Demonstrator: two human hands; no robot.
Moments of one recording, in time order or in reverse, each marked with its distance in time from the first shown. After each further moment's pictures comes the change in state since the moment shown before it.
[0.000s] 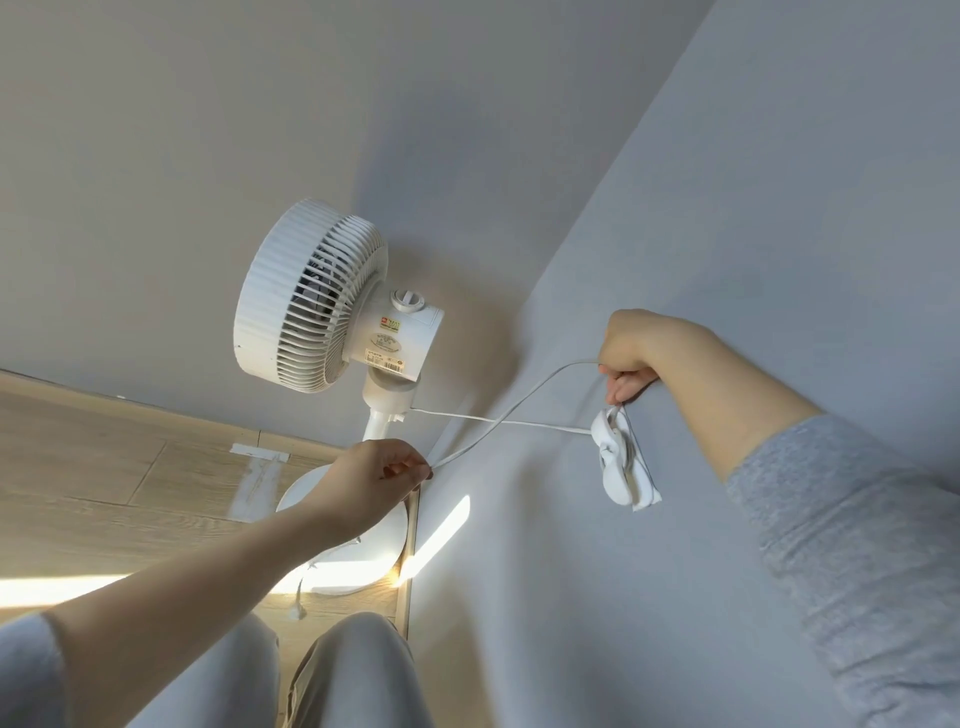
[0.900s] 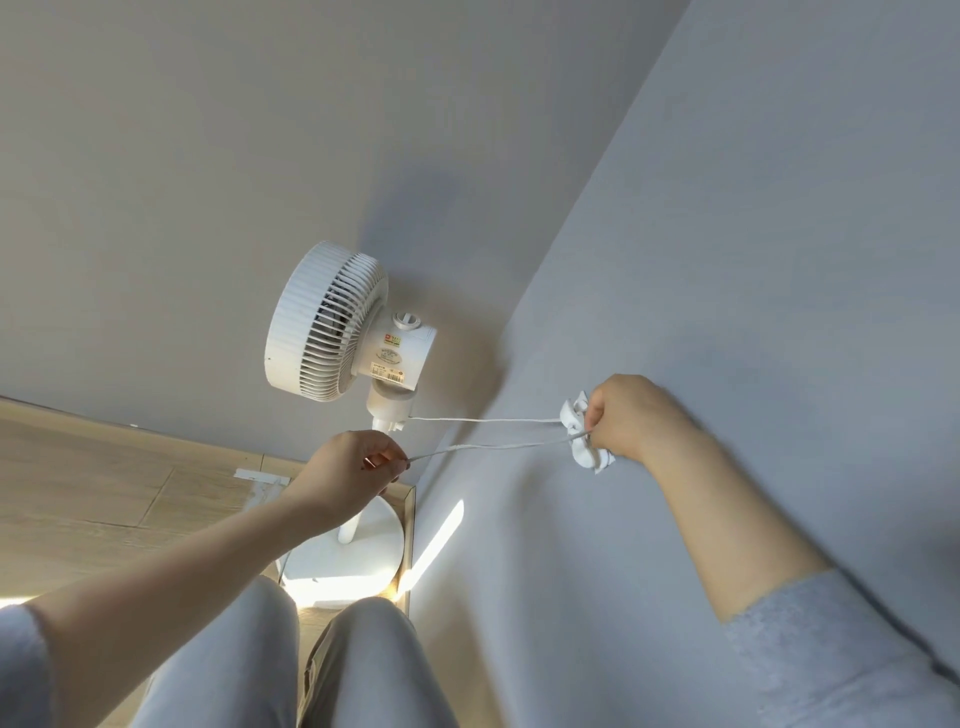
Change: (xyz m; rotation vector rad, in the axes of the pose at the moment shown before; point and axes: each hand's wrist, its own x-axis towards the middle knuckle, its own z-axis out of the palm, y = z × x) left_hand -0.073 0.030 -0.033 0.050 0.088 0.045; right_hand -0.135 0.059 0.052 -0.135 0.285 -0.246
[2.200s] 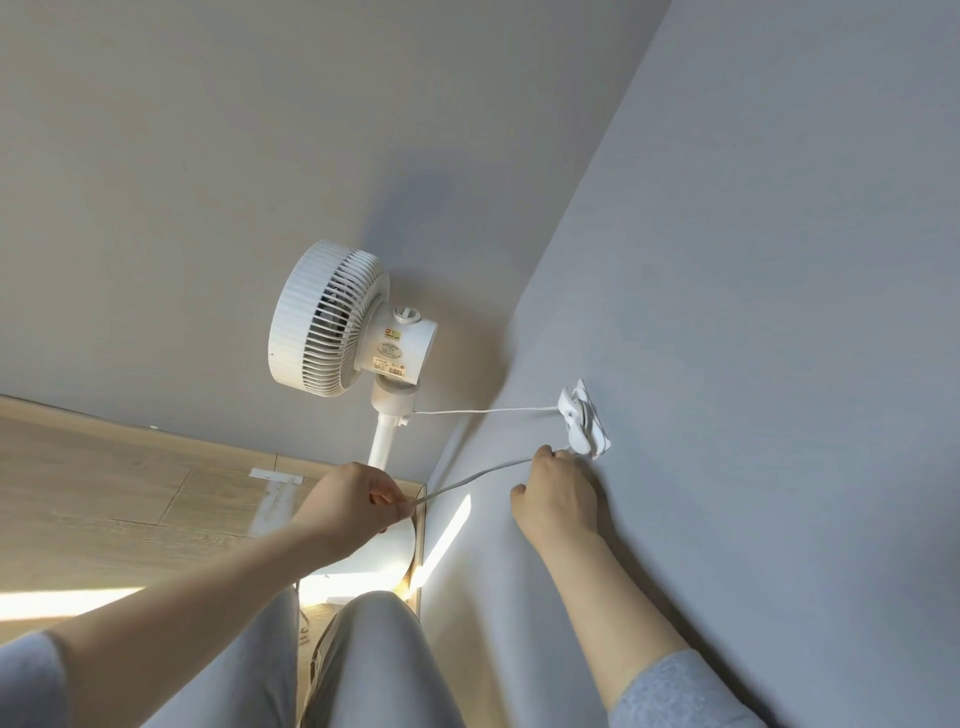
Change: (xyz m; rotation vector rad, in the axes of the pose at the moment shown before) left_hand -0.027 -0.007 0.031 0.085 -0.054 -0.117; right_hand -0.014 -0.025 0.128 0.097 0.210 0.020
